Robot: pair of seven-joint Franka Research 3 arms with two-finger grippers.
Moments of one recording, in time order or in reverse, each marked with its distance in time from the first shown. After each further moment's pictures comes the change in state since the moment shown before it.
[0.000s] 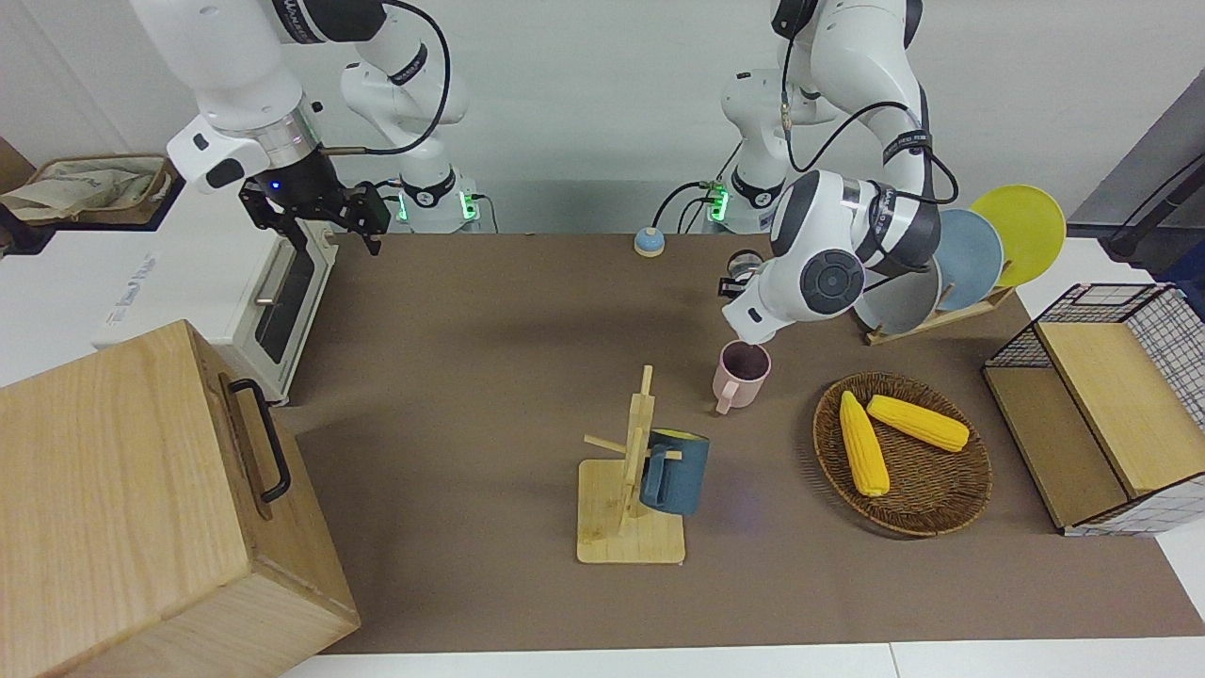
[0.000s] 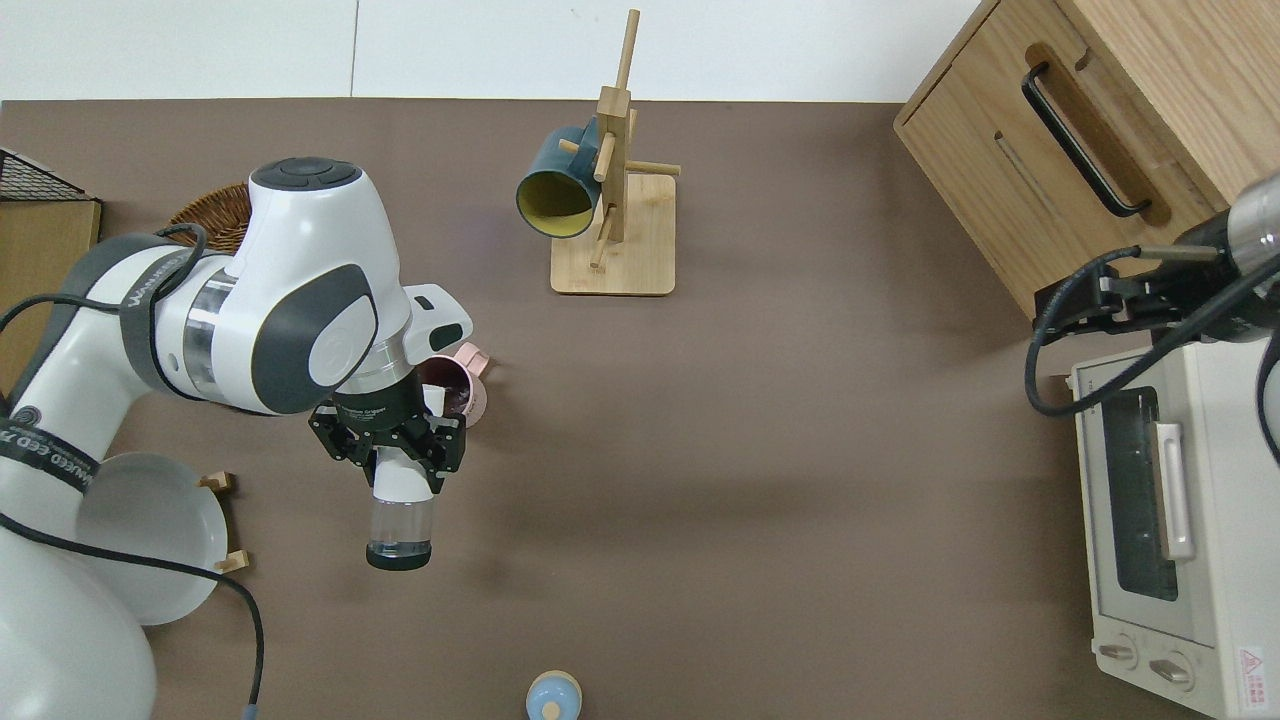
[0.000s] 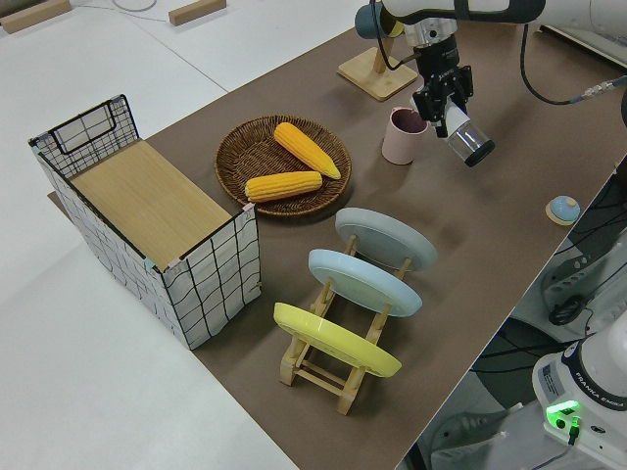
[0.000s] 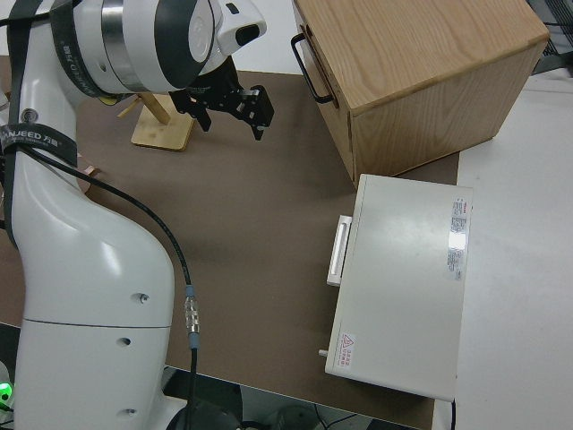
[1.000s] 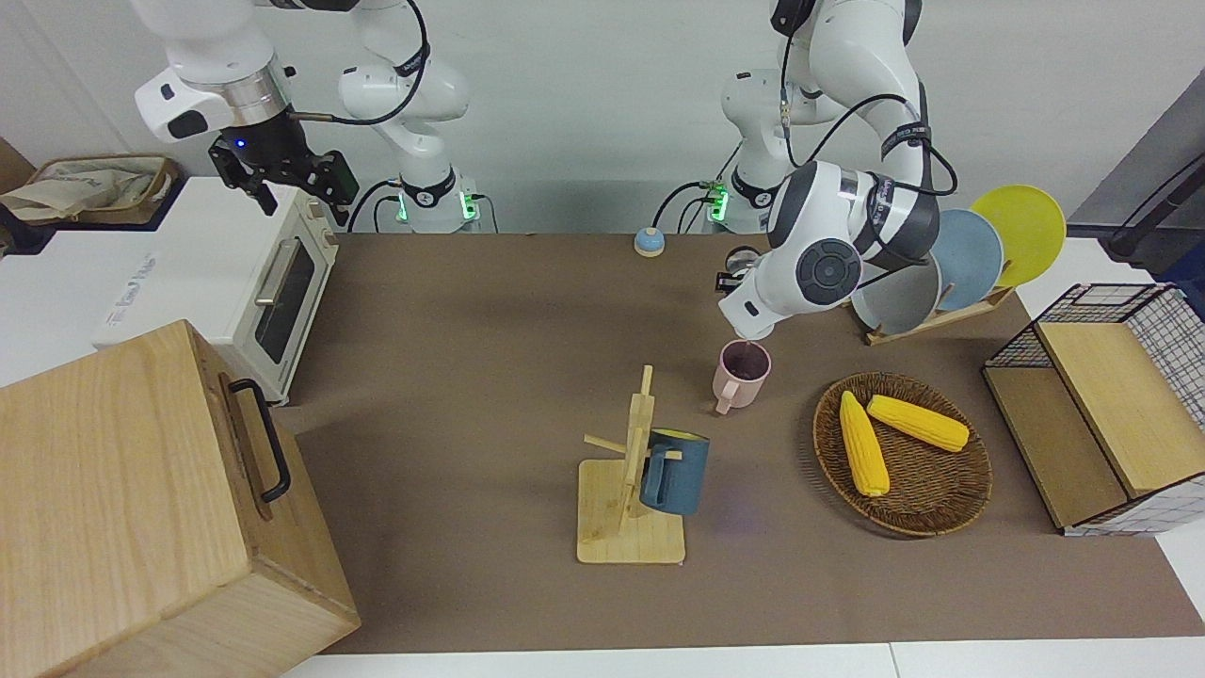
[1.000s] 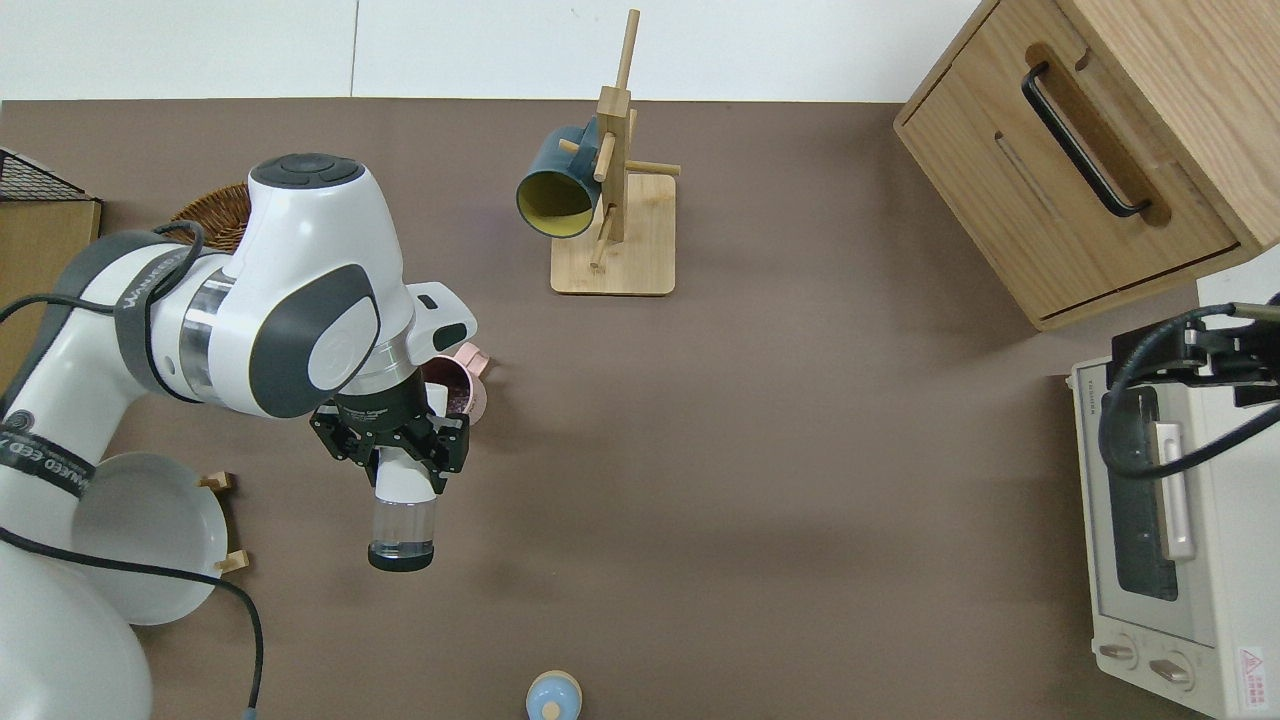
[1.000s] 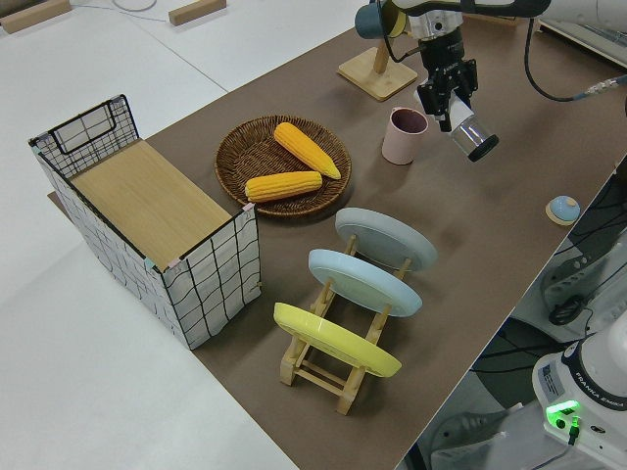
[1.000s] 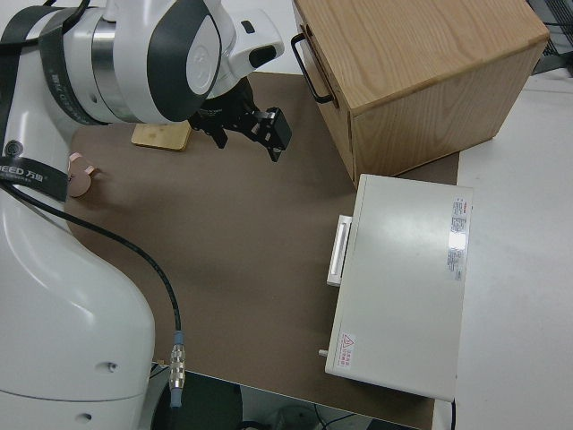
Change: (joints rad) left arm 0.000 -0.013 -0.012 0.010 0.000 -0.008 -0.008; right arm 0.183 -0.155 -0.268 -0.156 0.001 0.015 -0.001
